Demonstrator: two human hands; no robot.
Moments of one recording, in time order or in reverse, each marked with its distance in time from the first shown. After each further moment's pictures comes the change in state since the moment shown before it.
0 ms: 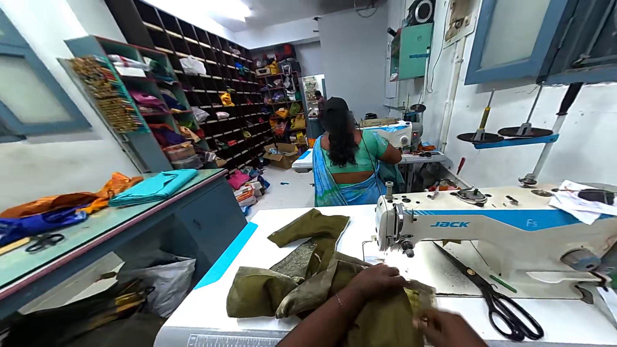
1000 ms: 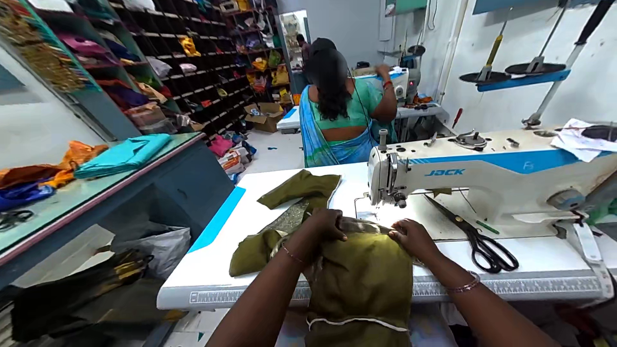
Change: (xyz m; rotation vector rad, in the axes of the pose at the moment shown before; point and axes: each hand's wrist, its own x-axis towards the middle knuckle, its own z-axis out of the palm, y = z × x) left_hand -0.052 -0.014 -0.091 -0.001 -0.412 -0.804; right_hand 0.110 0.039 0.013 -0.089 0.277 -0.084
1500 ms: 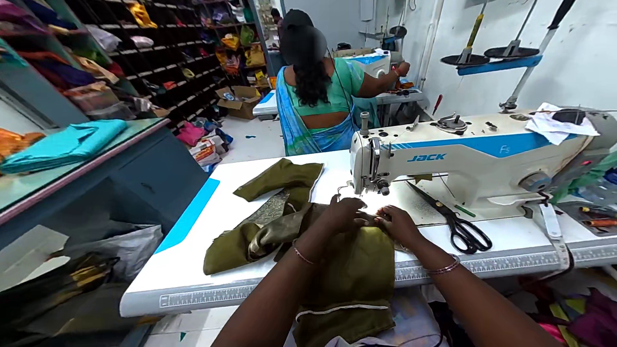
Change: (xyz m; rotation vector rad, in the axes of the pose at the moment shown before) left_hand 0.016 0.069 0.015 -0.070 0.131 0.304; right_hand -0.004 -0.001 -0.002 0.048 0.047 -0.066
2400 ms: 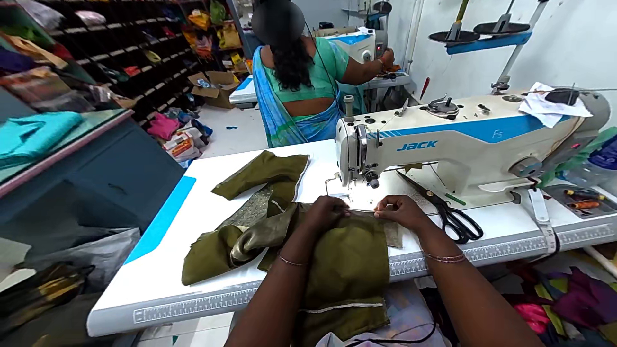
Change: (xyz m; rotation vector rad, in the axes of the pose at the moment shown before) left_hand 0.004 -0.037 0.031 -0.384 0.252 0.095; right_hand 0.000 0.029 -0.030 0.397 -0.075 0.062
